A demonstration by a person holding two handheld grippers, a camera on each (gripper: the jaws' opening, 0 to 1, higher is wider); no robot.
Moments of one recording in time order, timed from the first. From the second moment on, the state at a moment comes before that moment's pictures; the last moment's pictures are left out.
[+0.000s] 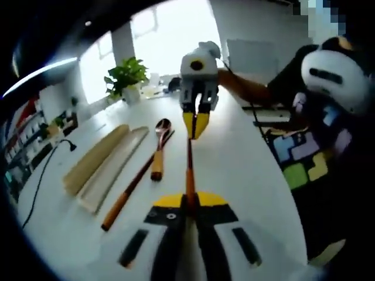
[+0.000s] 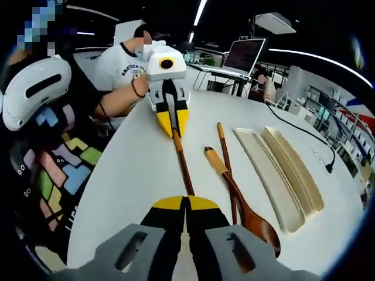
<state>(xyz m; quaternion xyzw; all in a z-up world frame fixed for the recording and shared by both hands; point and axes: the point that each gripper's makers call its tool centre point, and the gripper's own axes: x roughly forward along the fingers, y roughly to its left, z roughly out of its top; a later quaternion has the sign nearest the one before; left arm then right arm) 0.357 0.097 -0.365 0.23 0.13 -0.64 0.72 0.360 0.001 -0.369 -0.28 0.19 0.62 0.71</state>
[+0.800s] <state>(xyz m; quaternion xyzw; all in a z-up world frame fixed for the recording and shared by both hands) 0.367 0.106 -0.368 0.24 0.11 -0.66 0.70 0.370 -0.017 -0.374 -0.25 0.25 0.61 0.71</state>
